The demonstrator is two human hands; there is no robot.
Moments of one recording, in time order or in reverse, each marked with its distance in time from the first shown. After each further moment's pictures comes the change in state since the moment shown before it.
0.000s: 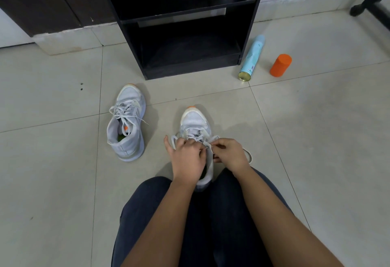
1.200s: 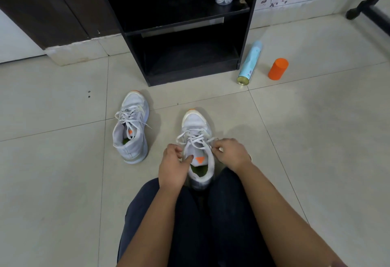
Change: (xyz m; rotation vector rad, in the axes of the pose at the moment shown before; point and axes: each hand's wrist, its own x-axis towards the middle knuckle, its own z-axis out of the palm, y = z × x) left_hand -0.014 -0.039 -0.005 -0.650 -0.145 -0.404; right_hand 0.003 -0.005 -0.018 -0.632 -0.069 -0.201
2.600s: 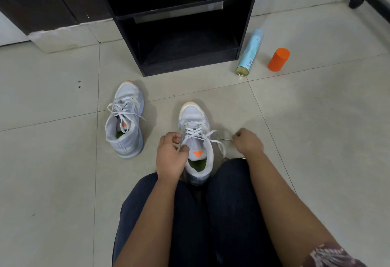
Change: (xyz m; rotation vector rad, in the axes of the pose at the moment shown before) left_hand 0.013 0.002 0.007 -0.071 0.061 0.025; right_hand 0.028 0.048 -0.003 0.033 0.056 0.450
